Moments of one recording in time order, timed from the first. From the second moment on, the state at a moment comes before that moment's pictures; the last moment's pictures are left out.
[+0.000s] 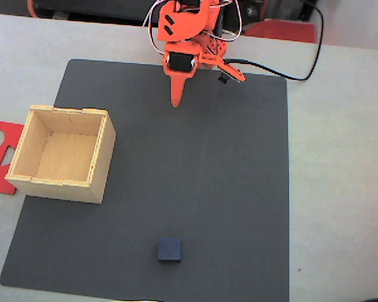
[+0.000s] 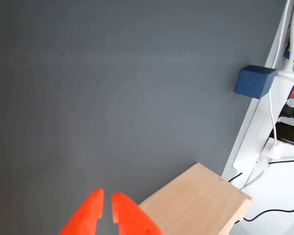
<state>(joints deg) 5.6 190.5 172.0 72.8 -10.5</state>
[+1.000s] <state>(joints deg) 5.3 190.5 172.0 72.8 -15.2</state>
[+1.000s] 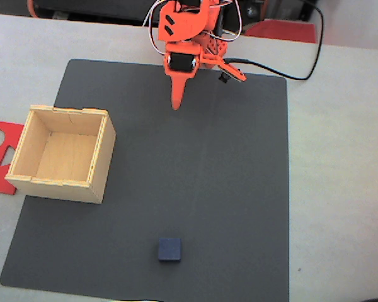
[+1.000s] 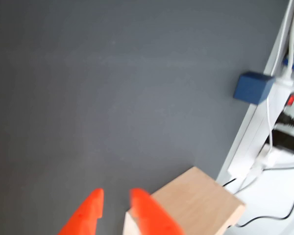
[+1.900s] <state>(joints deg) 5.2 74.4 70.2 64.1 -24.8</state>
